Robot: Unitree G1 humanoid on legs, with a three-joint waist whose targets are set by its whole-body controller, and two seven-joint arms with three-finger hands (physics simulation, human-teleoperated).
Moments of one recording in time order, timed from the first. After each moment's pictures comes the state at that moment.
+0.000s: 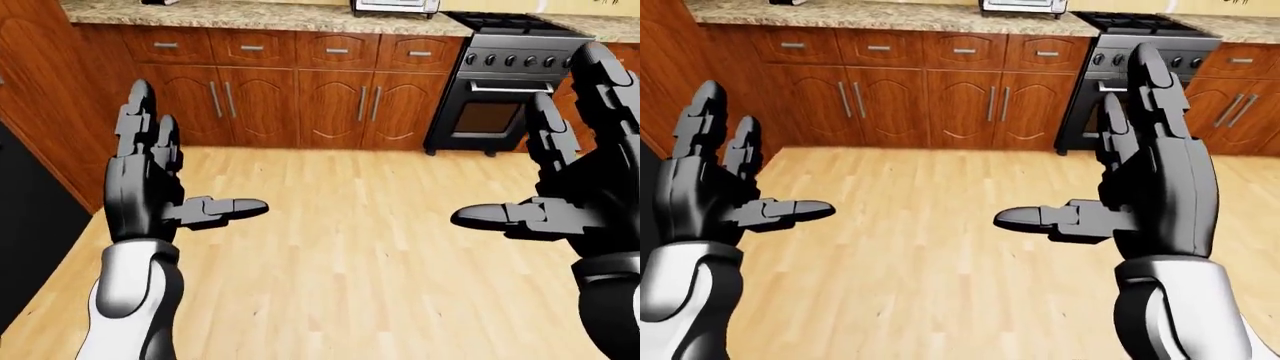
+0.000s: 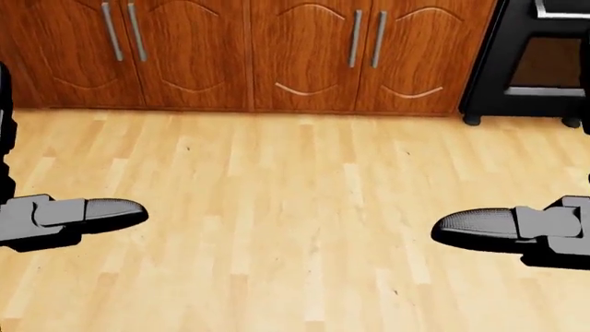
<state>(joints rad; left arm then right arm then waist) -0.25 0.15 0.22 -0.80 -0.13 0.72 0.08 -0.26 -0.68 -0.36 -1.04 1.08 0.87 -0.77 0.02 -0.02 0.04</state>
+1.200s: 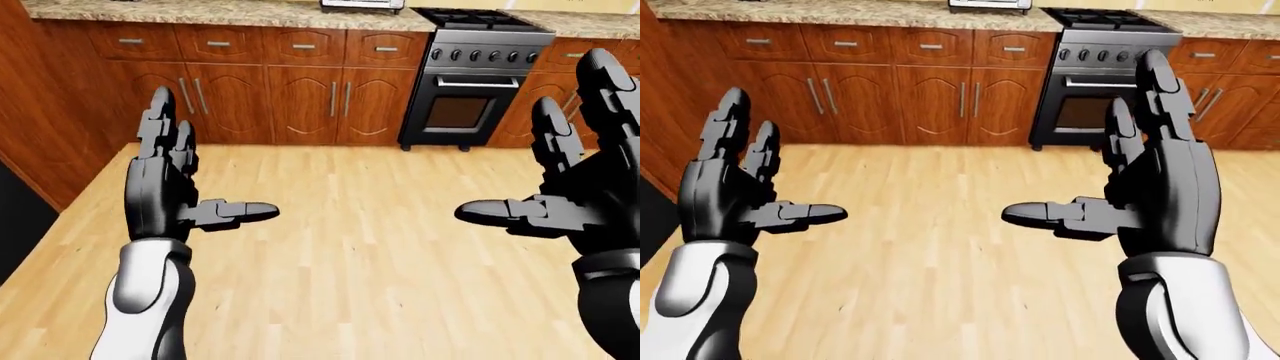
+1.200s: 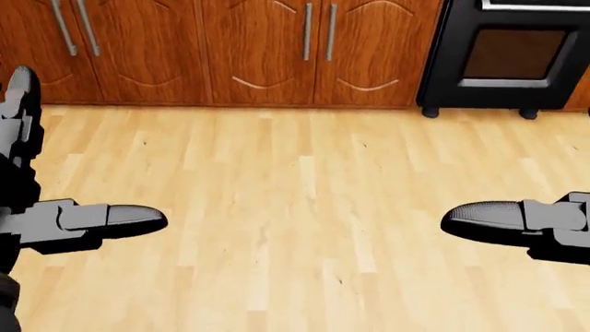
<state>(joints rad) -0.24 0.13 0.18 -0.77 -0.12 0.71 0.07 -0.25 -0.65 -0.37 -1.03 1.03 0.89 -0.74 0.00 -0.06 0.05</state>
